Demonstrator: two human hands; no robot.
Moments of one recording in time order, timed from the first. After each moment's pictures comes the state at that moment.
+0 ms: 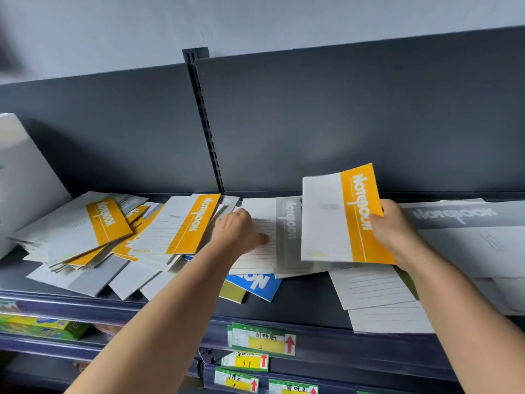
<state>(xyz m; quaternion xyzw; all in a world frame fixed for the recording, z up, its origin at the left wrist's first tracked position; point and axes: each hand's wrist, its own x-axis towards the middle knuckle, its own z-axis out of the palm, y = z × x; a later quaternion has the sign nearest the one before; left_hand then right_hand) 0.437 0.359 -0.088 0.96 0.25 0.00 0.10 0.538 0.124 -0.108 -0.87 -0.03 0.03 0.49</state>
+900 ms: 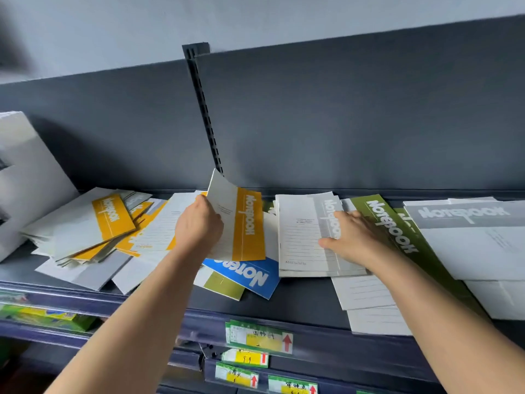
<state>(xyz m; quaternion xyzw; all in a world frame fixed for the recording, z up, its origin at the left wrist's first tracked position) 0.420 0.401 -0.088 0.90 0.39 0.14 0.14 0.517 0.159 -0.111 -0.97 -0.19 0.06 0.15</state>
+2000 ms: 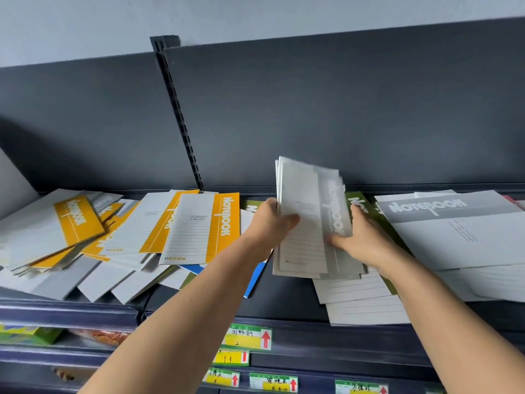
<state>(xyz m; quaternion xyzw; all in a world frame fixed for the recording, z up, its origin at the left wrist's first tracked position) 0.467 0.277 -0.094 0.78 0.18 0.04 0.59 0.511 0.108 -0.109 -0.92 -0.08 0.11 0.37</state>
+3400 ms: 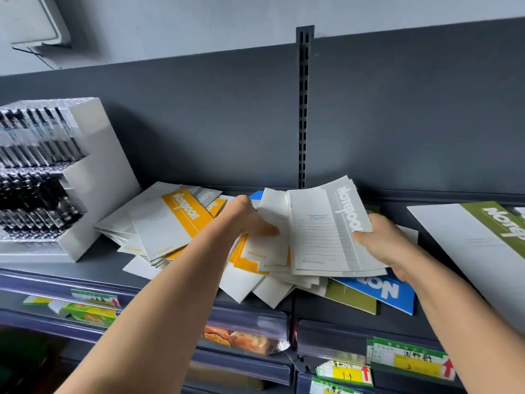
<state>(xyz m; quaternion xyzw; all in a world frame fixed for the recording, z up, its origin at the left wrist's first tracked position) 0.392 0.548 -0.079 0.91 0.32 -0.05 0.27 0.461 0.311 -0.117 -0.87 -0.08 0.14 0.46</state>
